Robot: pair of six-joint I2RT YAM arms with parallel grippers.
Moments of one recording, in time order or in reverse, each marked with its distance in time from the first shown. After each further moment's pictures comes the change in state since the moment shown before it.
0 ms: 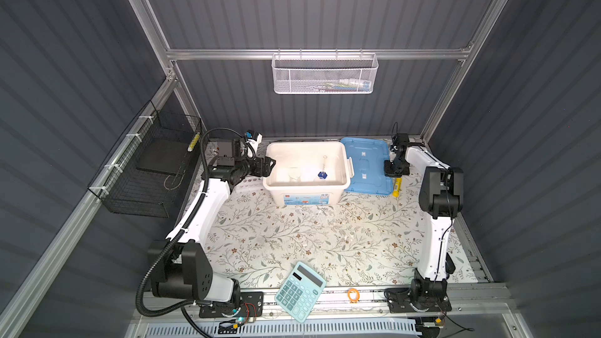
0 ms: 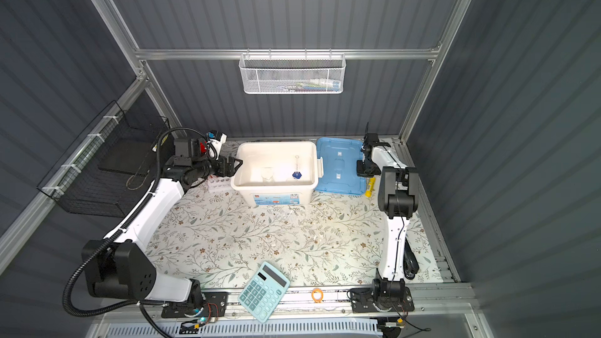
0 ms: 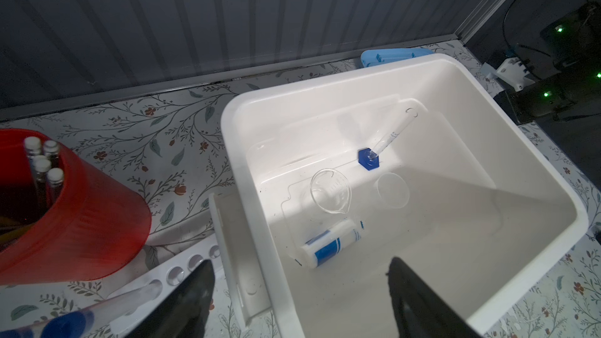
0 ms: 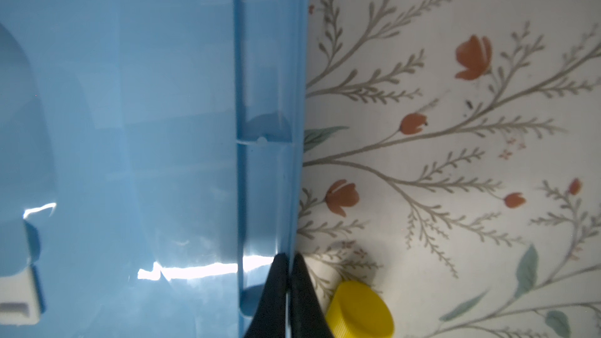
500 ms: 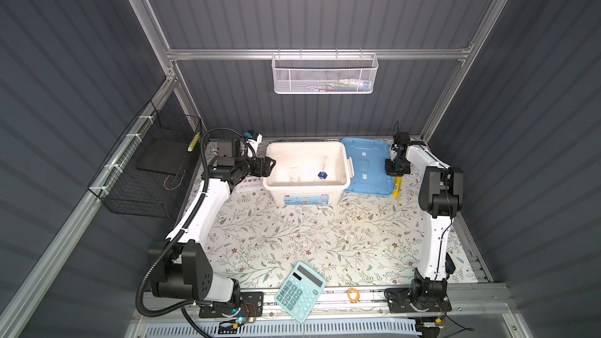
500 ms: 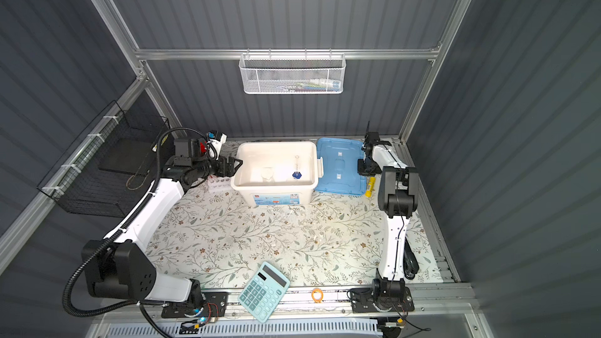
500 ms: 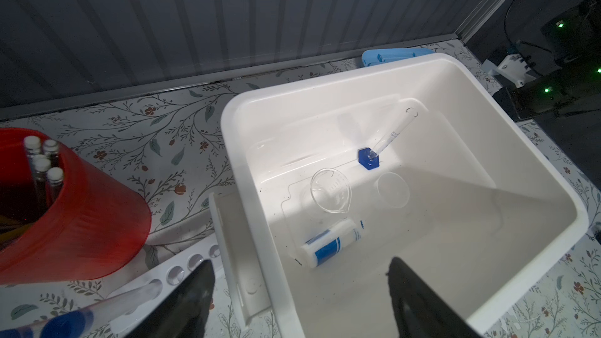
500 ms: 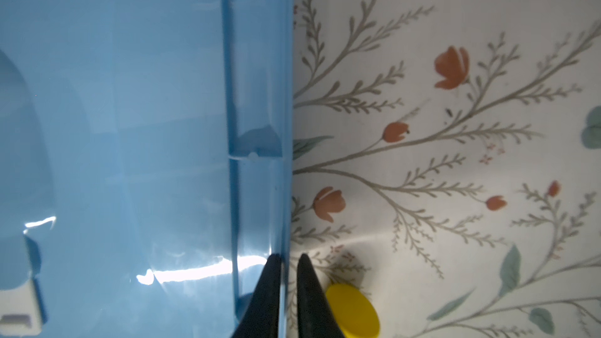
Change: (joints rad) left arm 0.000 0.000 0.000 -0.003 0.000 0.000; right arm -0.006 0.024 0.051 -0.026 -0.002 0.005
